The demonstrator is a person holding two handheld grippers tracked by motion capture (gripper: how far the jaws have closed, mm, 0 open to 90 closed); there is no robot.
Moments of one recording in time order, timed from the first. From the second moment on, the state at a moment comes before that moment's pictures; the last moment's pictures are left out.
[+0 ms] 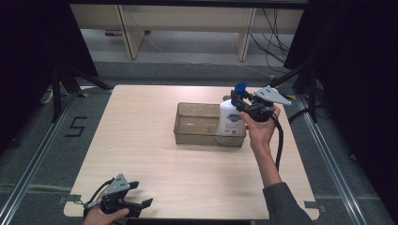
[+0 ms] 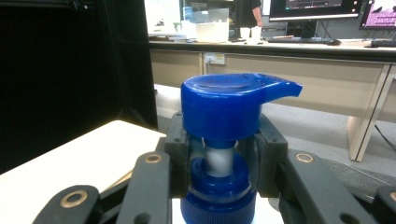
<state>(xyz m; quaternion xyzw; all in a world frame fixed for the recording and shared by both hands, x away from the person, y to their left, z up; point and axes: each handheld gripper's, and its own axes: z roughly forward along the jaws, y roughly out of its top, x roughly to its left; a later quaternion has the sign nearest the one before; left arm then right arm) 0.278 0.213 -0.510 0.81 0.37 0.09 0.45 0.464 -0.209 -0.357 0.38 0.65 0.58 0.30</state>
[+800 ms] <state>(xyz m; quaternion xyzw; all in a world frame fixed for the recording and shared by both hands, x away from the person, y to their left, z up) 0.279 0.213 -0.512 0.81 0.38 0.09 0.45 0.447 -0.221 -0.355 0.41 0.64 0.59 0.28</state>
